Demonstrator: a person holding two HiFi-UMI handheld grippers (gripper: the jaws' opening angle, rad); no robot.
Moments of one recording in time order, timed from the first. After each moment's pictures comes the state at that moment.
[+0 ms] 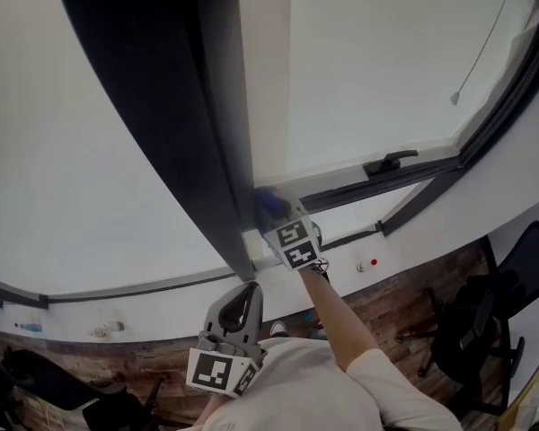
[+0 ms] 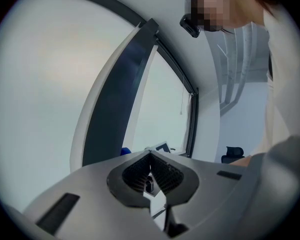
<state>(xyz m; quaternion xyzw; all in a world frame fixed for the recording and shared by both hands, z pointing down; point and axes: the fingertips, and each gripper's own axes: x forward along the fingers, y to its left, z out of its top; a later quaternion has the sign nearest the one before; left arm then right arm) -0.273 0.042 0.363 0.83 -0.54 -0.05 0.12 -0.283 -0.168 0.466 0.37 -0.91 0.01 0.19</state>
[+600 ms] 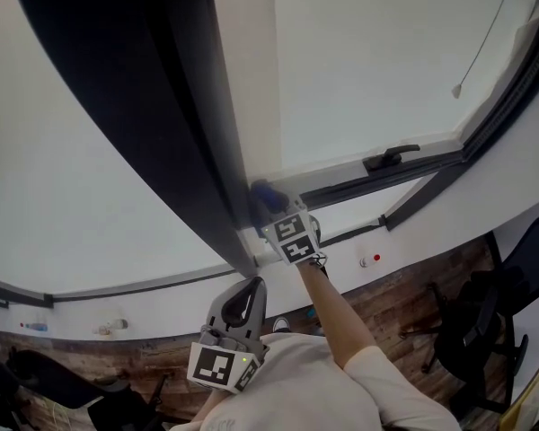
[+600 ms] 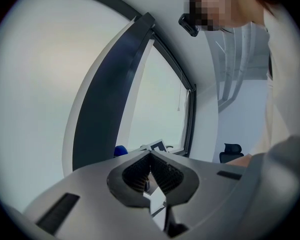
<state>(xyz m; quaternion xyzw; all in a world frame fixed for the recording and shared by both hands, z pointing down) -0.257 0.028 0.365 0.84 -0.53 -0.03 0.12 -0.281 -0.182 0.469 0.37 -0.91 0.00 0.19</state>
